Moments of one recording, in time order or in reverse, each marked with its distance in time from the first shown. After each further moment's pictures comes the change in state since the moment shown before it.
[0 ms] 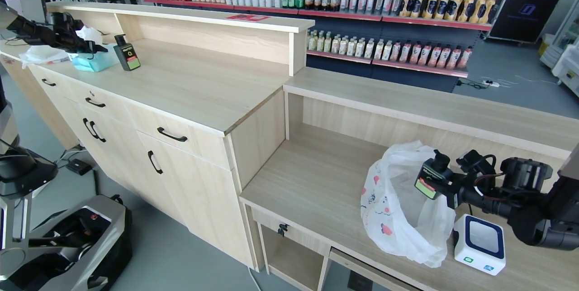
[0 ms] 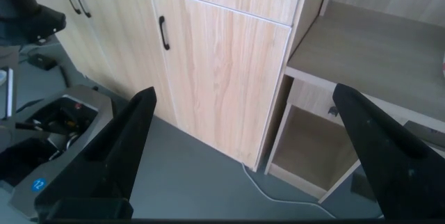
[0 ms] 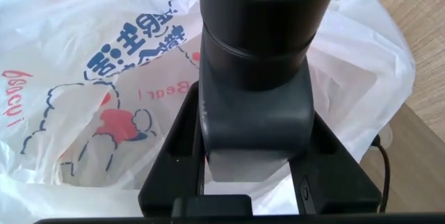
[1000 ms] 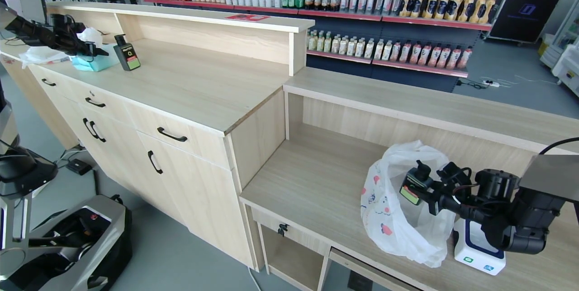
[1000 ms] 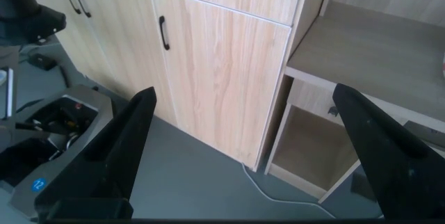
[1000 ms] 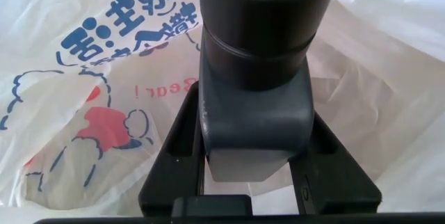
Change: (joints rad) left arm 0.000 0.000 0.000 0.000 0.000 0.000; right arm 0.036 0.214 -0.120 -0.103 0.035 0.006
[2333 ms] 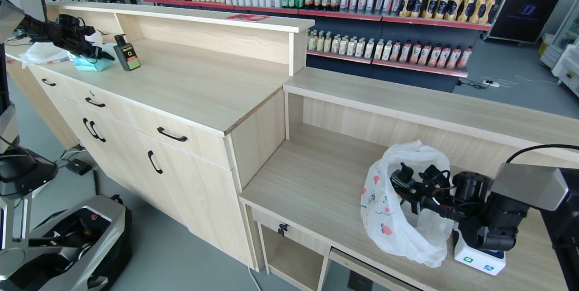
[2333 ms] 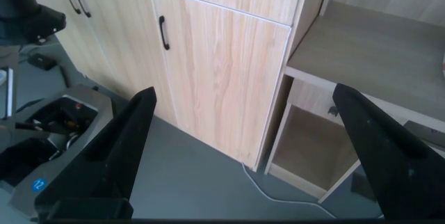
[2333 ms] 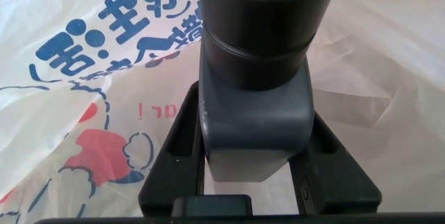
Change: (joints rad) left arm 0.001 0.000 0.000 0.000 0.000 0.000; right arm 0.066 0.141 -0.164 -0.015 0.000 0.056
